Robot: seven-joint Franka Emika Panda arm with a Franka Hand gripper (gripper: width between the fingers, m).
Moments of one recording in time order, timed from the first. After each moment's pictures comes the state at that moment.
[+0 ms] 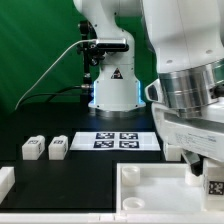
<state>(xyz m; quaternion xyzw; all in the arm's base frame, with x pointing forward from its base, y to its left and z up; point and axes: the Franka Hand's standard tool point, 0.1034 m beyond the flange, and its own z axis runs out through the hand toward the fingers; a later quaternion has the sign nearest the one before) 0.626 0.118 0.063 -0.86 0.50 0.03 0.12</state>
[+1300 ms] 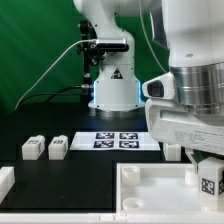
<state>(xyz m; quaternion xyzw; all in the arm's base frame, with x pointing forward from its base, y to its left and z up) 0.627 0.120 0.067 -0.87 0.48 0.04 0.09</state>
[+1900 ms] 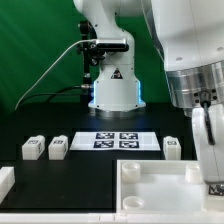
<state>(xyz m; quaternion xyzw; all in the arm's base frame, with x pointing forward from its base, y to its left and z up) 0.634 0.126 0.066 -0.59 0.80 0.07 0.10</state>
